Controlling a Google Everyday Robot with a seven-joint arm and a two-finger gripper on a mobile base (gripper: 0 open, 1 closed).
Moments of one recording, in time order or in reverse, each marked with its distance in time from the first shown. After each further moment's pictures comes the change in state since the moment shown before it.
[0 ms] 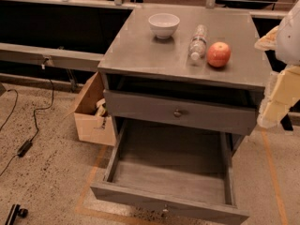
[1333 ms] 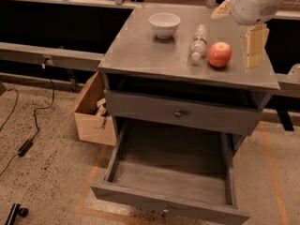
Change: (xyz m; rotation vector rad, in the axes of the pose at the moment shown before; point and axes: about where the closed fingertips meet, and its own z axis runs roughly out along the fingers) arm -0.036 -0.142 0.047 0.019 0.111 -0.510
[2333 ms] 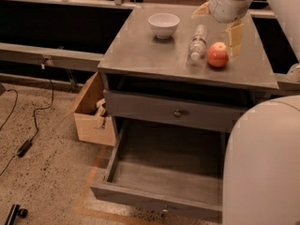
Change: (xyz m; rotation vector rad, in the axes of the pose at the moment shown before) arm -0.001 -0.085 0.063 0.028 -0.050 -0.252
